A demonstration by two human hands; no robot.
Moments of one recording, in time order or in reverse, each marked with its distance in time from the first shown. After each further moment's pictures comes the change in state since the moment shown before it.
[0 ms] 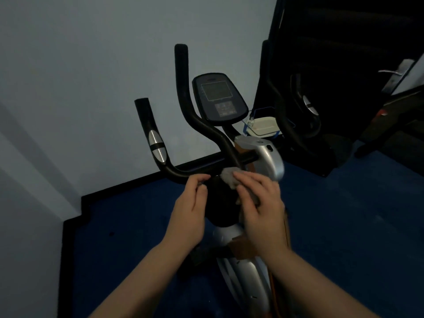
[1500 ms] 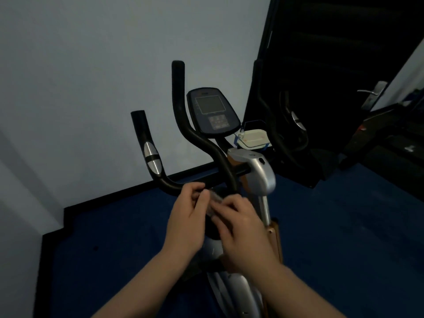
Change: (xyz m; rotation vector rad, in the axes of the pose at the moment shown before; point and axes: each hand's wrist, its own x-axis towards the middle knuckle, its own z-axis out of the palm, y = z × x) left_hand 0.007 0.010 0.006 -0.080 0.051 -0.086; right_hand -0.004 -0.027 -0.002 -0.287 -0.349 -0.168
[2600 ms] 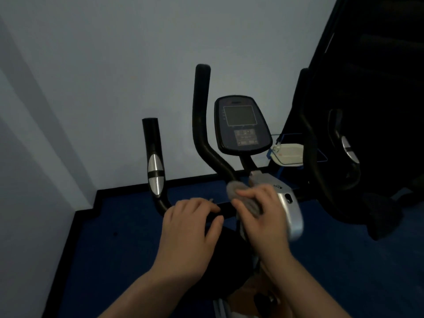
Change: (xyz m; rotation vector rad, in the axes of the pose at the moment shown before) left_hand 0.040 0.015 0.015 0.825 0.059 0.125; right_hand 0.100 0.094 0.018 0.402 0.163 0.011
